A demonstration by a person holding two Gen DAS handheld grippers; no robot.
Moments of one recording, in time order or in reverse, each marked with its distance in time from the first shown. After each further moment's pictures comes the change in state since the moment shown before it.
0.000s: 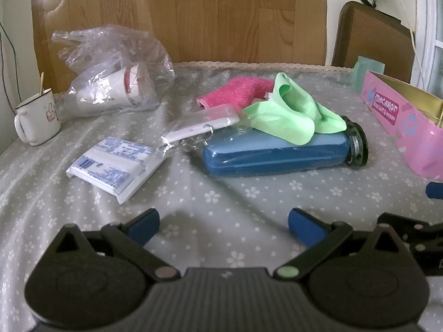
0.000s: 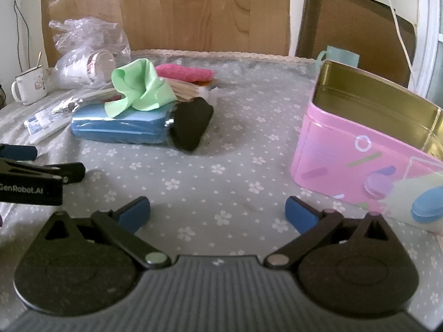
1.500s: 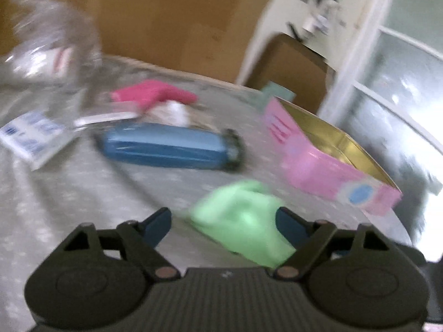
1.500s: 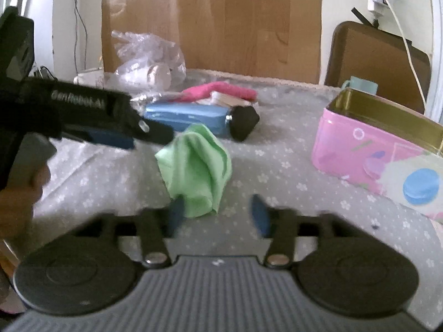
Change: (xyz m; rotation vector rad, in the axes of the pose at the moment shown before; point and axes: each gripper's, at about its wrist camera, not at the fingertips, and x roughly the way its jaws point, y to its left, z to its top) left arm -0.039 -0.024 -0.011 -0.095 -0.034 -0.478; right arm -0.068 0.002 -0.045 -0.103 -0.140 0.152
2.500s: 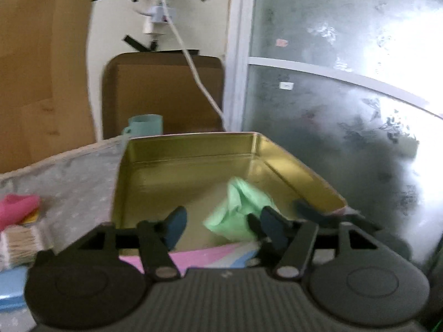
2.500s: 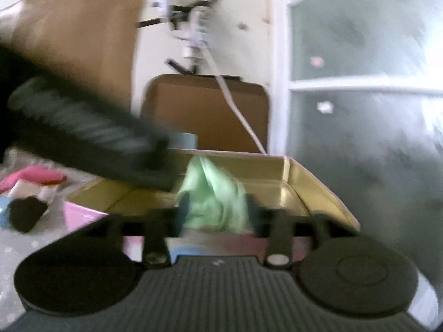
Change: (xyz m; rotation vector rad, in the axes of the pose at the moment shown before) left arm 0.092 -0.209 0.062 0.386 -0.040 -0.110; right arm -0.037 -0.141 -0.002 0.224 -0.309 -0.607
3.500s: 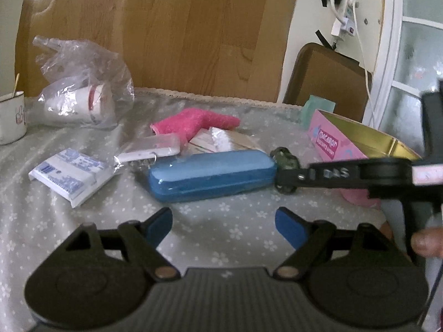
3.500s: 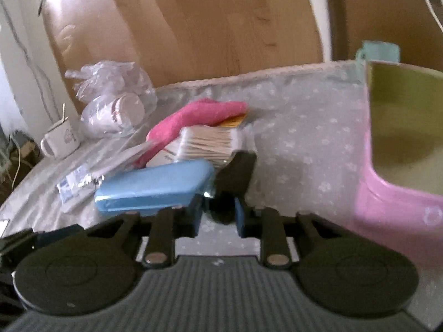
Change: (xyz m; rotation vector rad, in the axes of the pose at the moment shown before) left arm -0.110 0.176 -0.135 -0.316 -0.023 0.367; right arm 0.056 0.174 0.005 0.051 0.453 0.611
